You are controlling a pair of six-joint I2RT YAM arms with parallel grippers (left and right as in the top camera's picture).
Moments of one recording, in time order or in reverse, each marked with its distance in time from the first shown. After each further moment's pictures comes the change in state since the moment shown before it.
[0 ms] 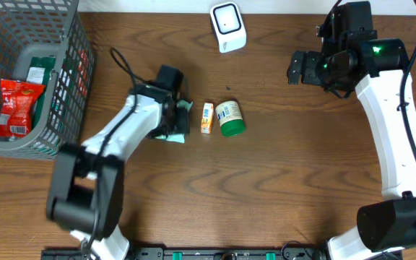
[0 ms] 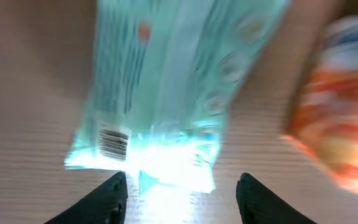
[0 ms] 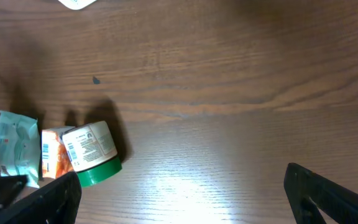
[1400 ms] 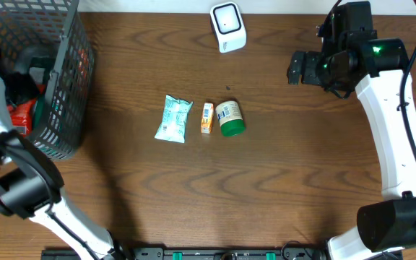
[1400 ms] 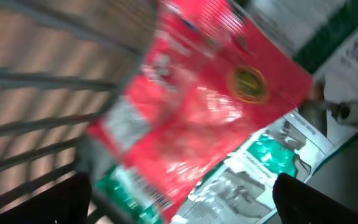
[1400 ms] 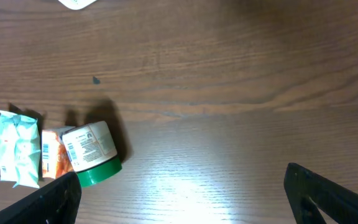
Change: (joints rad) left arm 0.863 0.266 0.597 -0.208 -0.248 0.410; right arm 0.000 0.000 0.000 0.000 0.000 0.000
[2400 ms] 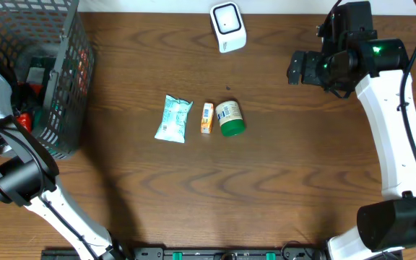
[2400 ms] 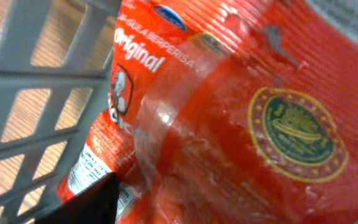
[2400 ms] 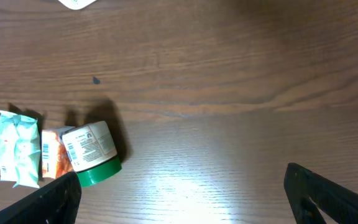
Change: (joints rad) left arm 0.024 0.127 -0.022 0.134 -0.045 0.106; right arm 0.000 0.000 0.000 0.000 0.000 0.000
